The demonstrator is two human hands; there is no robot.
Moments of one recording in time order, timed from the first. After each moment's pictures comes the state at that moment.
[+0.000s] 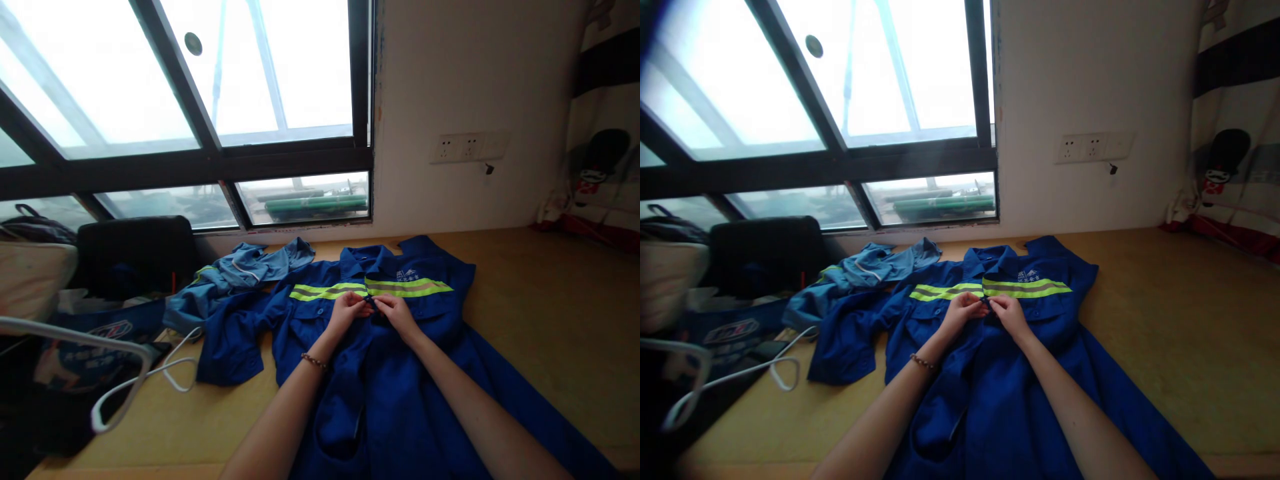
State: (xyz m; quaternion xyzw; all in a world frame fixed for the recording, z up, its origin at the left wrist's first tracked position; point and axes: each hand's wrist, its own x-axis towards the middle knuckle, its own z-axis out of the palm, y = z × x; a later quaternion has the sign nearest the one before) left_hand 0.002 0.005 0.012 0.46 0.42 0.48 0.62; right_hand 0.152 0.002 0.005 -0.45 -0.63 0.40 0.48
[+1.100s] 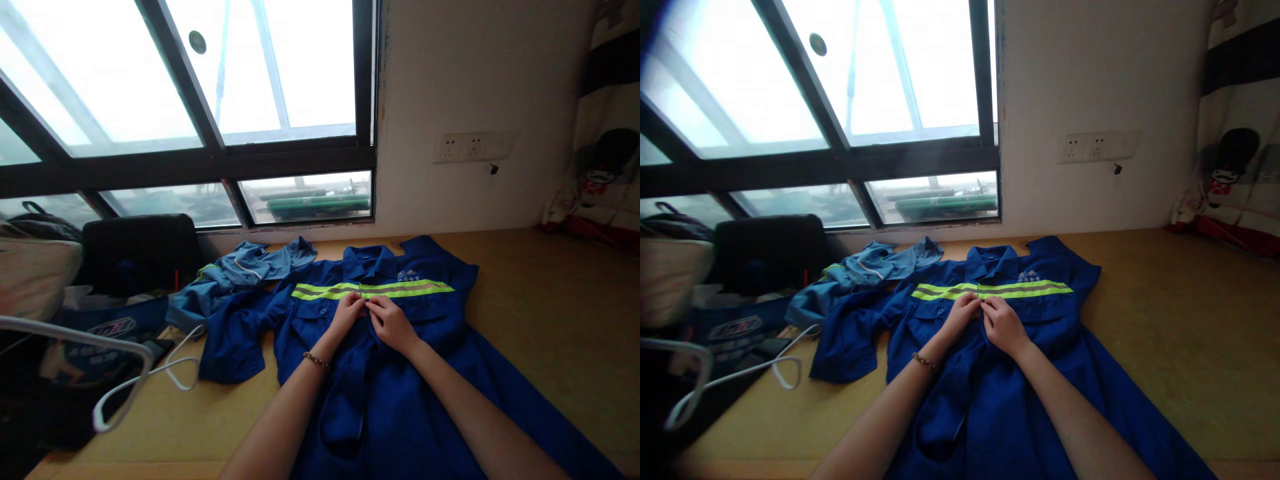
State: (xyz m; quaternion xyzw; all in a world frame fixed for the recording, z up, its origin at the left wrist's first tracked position) left_hand 0.004 0.010 0.005 0.46 0.44 0.50 0.59; right_hand 0.140 -0.022 0.021 -0.39 -0.82 0.08 0.41
